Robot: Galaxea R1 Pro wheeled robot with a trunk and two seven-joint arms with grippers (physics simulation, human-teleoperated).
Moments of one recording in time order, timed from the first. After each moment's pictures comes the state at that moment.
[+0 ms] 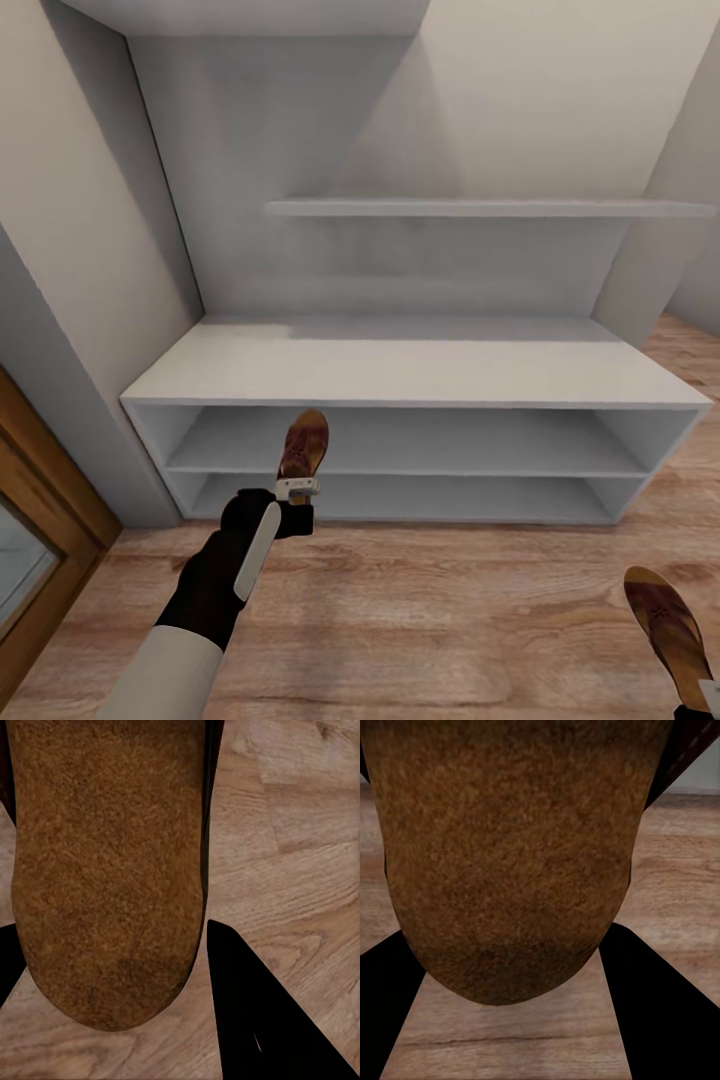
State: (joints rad) left arm -0.60 -0.15 -0.11 -1.14 0.23 1.00 0.23; right arm -0.47 -0.42 -0.07 -0.02 0.02 -0.22 -0.26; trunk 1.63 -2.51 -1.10
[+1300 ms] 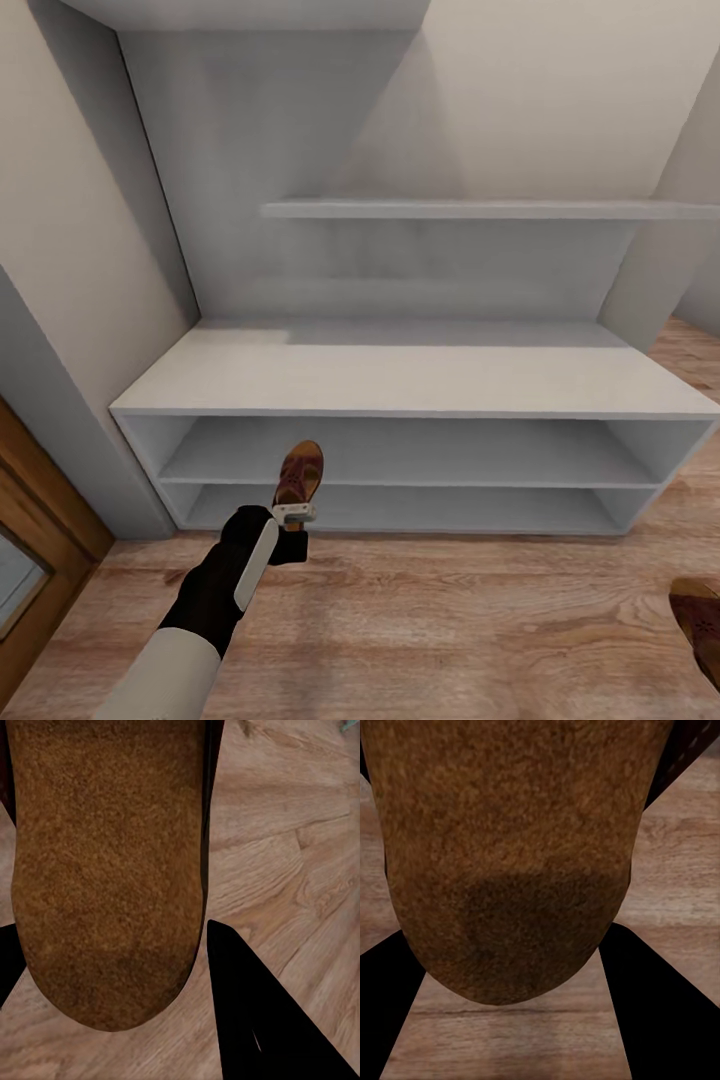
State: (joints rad) left arm -0.59 -0.14 -0.09 -0.99 0.23 1.00 0.23; right arm -0.47 -0.45 -0.07 0.02 0.02 -0.22 -0.42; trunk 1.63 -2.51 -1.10
